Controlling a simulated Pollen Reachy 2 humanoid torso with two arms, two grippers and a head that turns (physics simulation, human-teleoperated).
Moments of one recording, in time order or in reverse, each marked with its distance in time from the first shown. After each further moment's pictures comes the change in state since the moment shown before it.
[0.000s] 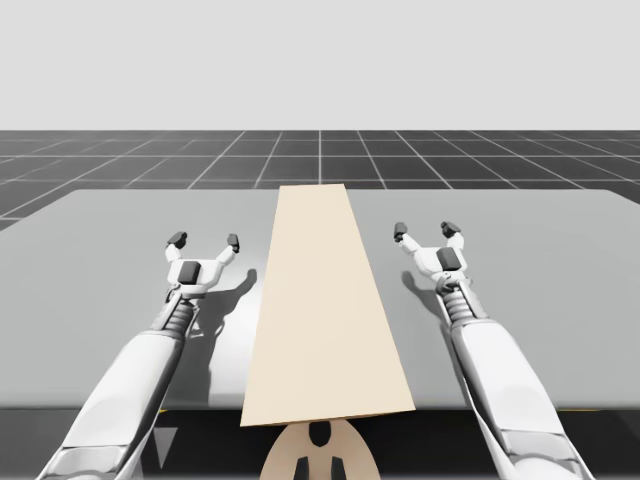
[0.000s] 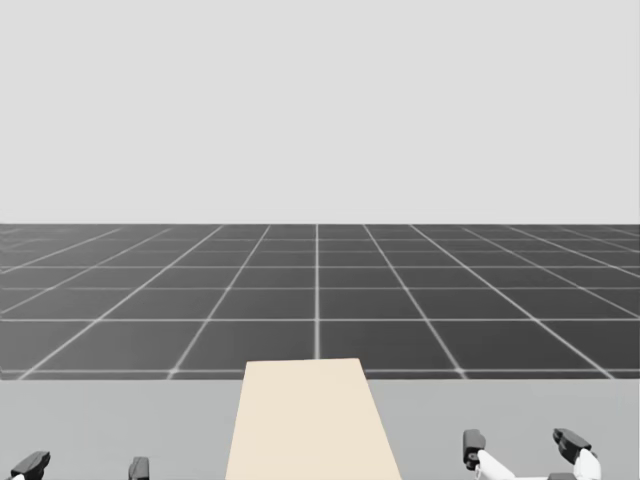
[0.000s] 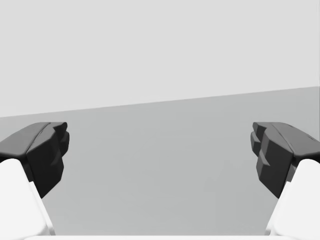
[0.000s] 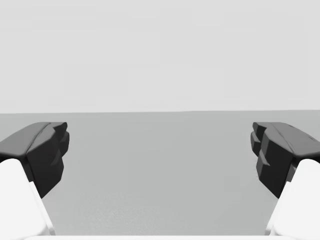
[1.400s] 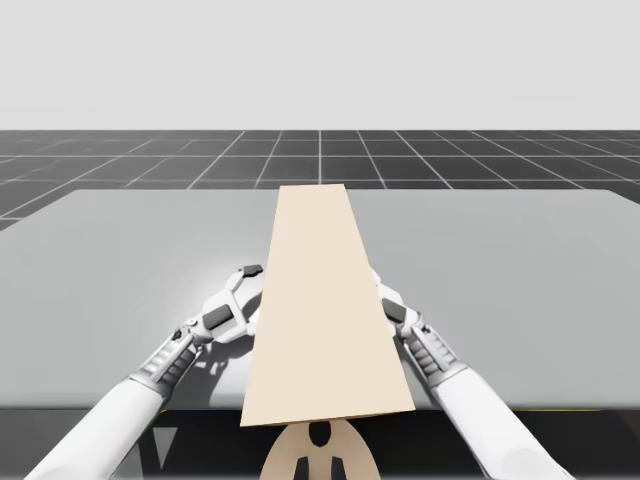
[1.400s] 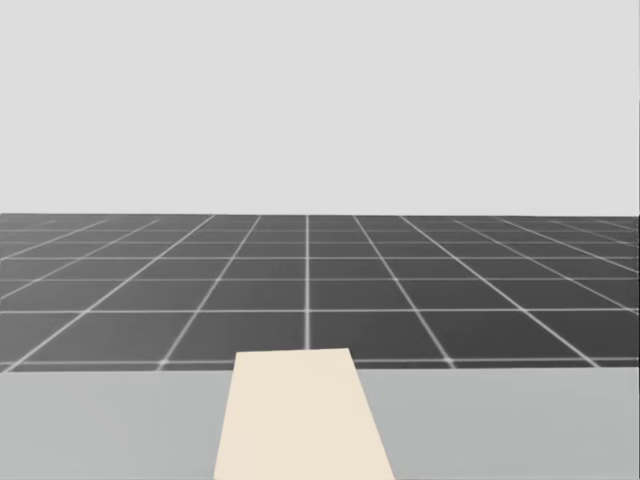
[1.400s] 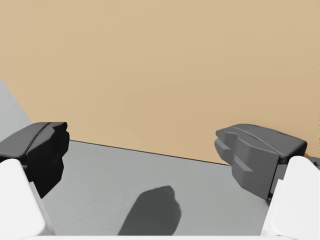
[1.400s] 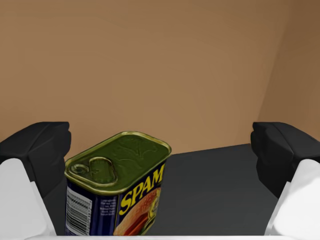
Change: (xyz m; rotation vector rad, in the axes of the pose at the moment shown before) left arm 0.004 -0.042 0.071 -1.020 -0.006 -0.063; right arm -0.029 0.102 0.069 1.065 -0.039 -0.062
